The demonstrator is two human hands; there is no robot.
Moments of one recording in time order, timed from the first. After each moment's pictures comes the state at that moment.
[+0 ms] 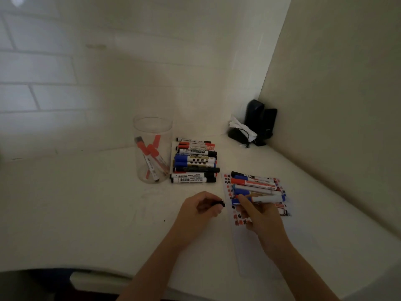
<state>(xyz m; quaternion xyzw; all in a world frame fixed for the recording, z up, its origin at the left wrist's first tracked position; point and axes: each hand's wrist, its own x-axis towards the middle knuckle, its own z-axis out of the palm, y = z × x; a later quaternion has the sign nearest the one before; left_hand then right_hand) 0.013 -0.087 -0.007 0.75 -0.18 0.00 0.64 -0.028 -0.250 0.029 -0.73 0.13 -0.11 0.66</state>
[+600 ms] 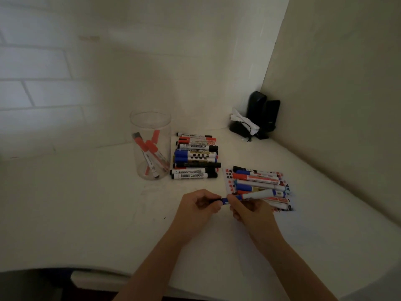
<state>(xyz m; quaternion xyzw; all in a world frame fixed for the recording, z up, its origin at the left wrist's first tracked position) 0.016 -0.087 -0.011 0.75 -0.15 0.02 0.64 -0.019 -0.238 0.014 -0.78 0.11 -0.10 0.61</state>
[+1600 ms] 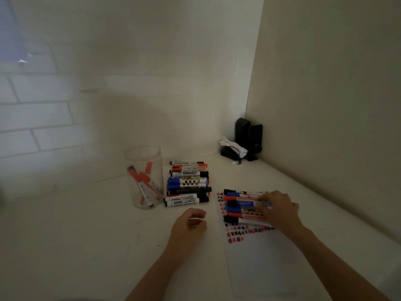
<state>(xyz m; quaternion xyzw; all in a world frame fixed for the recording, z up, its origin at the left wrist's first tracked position) 0.024 -0.088 -0.012 0.78 -0.09 0.01 0.61 0.028 -0.352 0.036 -0.98 0.11 -0.10 0.13</state>
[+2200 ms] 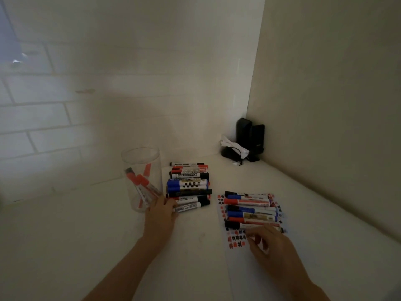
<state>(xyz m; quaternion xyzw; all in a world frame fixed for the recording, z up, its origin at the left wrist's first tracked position) 0.084 -0.038 -0.017 0.95 -0.09 0.19 0.21 -0.044 -0.311 0.003 -0.95 -0.06 -0.19 0.23</state>
